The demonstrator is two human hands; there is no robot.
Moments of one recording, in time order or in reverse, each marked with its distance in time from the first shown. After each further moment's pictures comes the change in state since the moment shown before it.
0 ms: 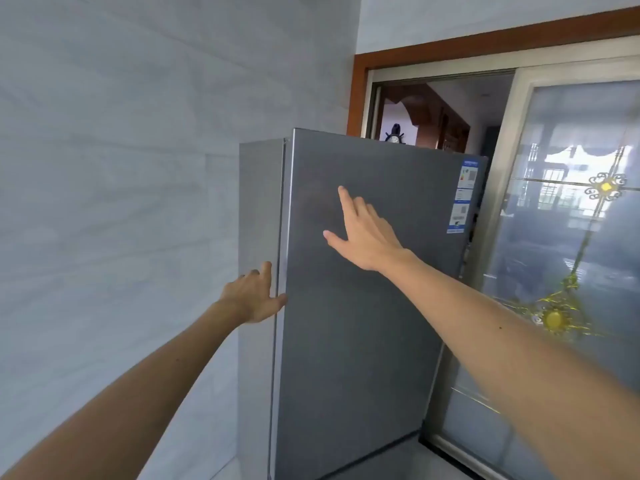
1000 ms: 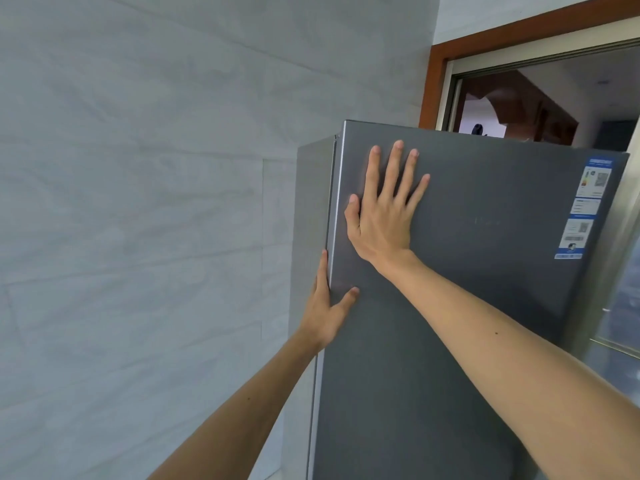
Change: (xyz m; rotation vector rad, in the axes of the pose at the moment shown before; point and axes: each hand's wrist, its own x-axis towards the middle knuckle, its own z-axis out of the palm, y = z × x) left_hand 0.061 0.031 0.065 -1.053 0.259 -0.029; right_hand 0.102 -0.024 0.076 0.046 0.573 0.072
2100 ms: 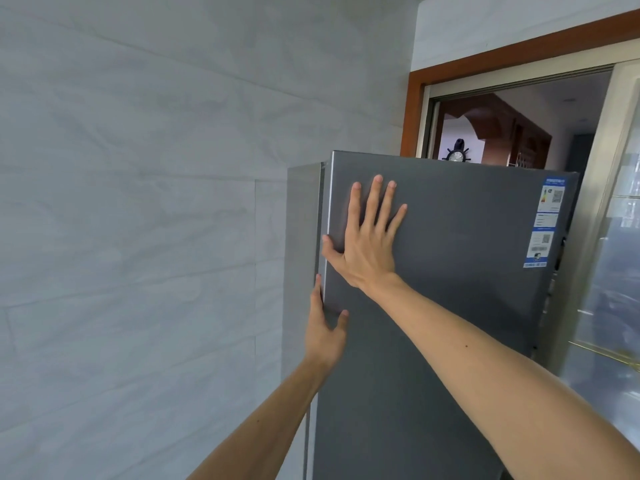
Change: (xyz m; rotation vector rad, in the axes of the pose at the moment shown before) left_hand -0.032 0.014 0.023 -0.134 0.157 -0.040; right_hand -0.015 -0.003 -0.025 0.008 -0.170 -0.054
